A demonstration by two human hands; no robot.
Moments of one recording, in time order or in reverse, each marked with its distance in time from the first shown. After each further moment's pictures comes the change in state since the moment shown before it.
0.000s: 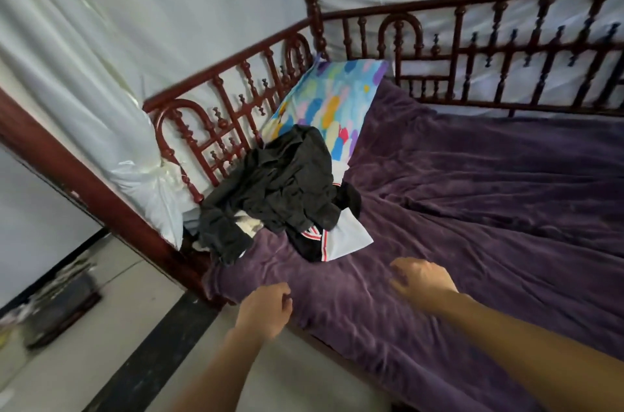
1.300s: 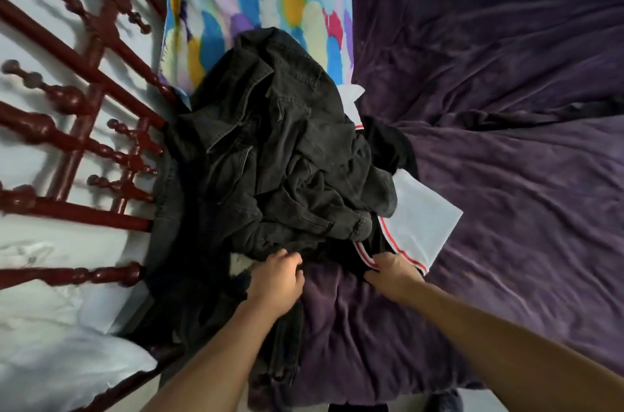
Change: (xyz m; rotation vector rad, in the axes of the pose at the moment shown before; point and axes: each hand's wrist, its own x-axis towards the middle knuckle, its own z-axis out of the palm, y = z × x) left_hand 0.464 -0.219 0.054 0.148 -0.494 0.418; right_hand 0.364 -0.189 0.224 0.464 -0.408 0.720
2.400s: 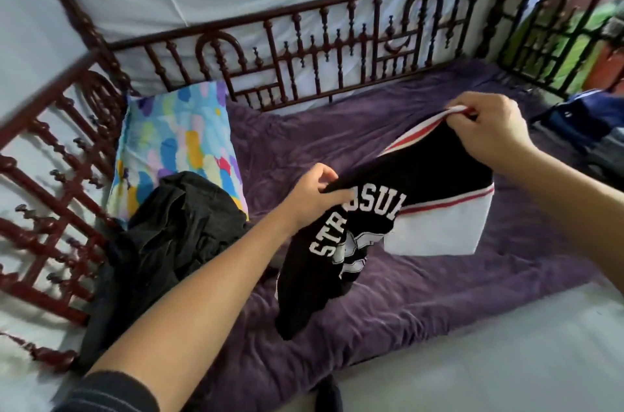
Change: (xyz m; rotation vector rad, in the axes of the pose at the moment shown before) left_hand -0.215 0.345 -0.133 -0.722 0.004 0.729; right_hand -0.459 0.180 -0.280 0.267 1.413 -0.123
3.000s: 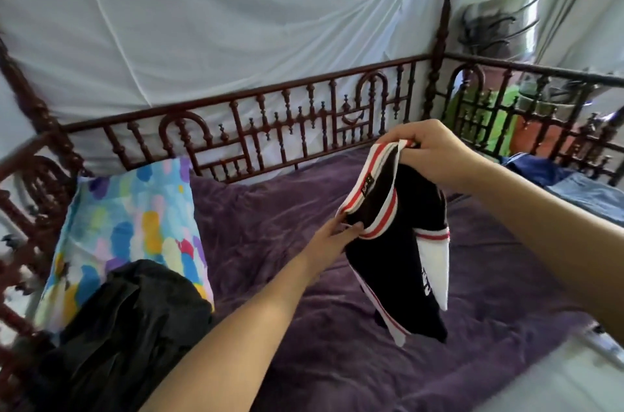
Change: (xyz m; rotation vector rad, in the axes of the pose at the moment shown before) left_hand 0.092 0.045 0.025 -0.267 -0.186 -0.038; right_hand 0.074 -0.073 -0.038 0.321 -0.271 -0.212
